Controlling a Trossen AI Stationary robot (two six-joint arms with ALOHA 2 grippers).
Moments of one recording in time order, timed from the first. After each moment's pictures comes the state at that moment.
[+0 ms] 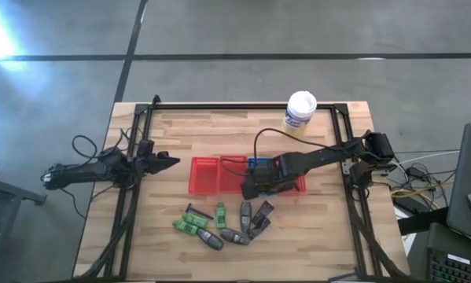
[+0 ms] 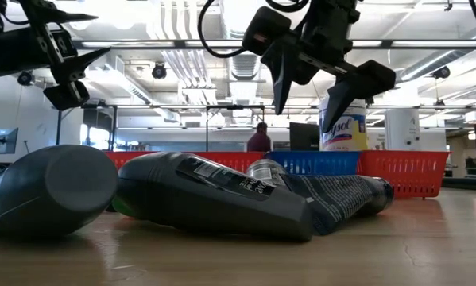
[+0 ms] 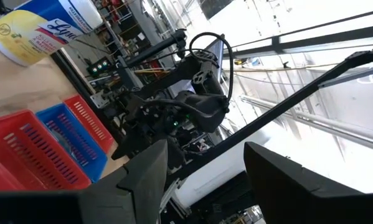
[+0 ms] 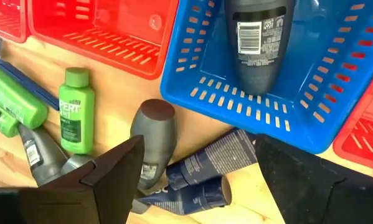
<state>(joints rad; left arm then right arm) 0.06 0.04 0.01 0.23 0.05 -1.06 0.14 1.79 1.37 -0.82 -0.05 1.49</state>
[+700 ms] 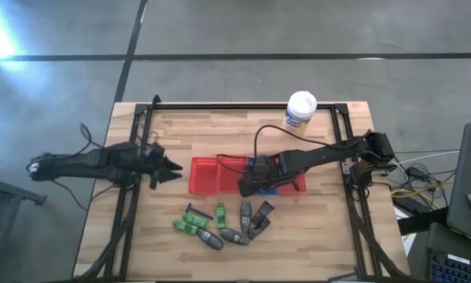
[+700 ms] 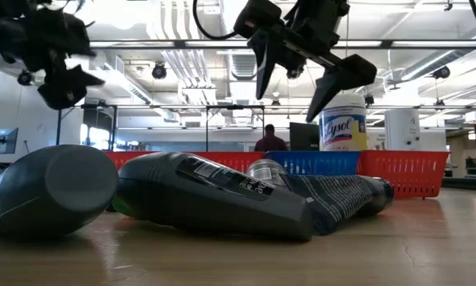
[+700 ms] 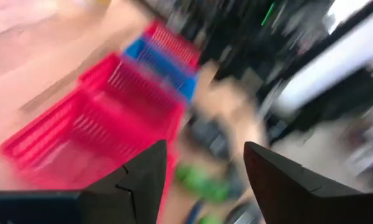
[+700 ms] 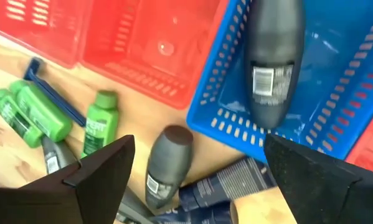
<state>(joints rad) 0.03 0.39 0.33 -0.34 0.10 -0.61 0.14 1.79 1.43 -0.83 0.05 1.41</state>
